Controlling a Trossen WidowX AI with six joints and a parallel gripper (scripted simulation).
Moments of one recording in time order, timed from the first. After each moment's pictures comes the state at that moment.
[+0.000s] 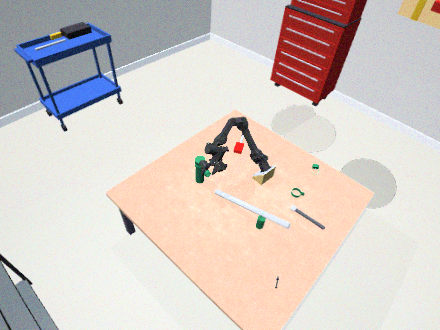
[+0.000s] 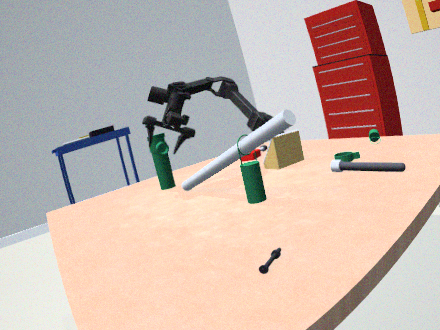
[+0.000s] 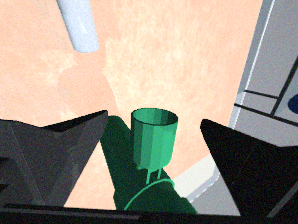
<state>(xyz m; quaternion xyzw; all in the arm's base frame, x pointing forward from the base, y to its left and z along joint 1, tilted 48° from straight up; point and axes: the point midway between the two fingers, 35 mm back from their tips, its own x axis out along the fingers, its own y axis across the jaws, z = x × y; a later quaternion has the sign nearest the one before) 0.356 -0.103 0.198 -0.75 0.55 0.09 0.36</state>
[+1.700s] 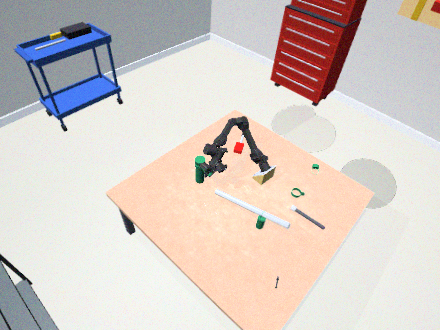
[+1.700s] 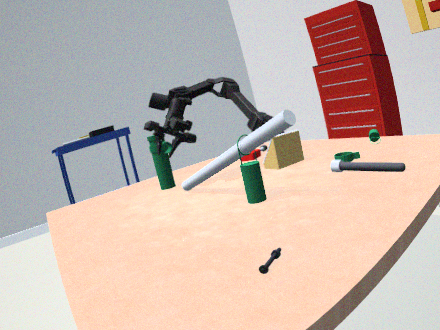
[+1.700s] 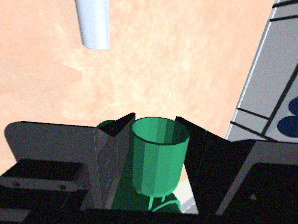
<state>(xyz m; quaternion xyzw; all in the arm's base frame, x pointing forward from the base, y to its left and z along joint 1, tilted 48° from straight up) 0.351 -0.117 0.186 -0.77 0.53 0.15 0.33</state>
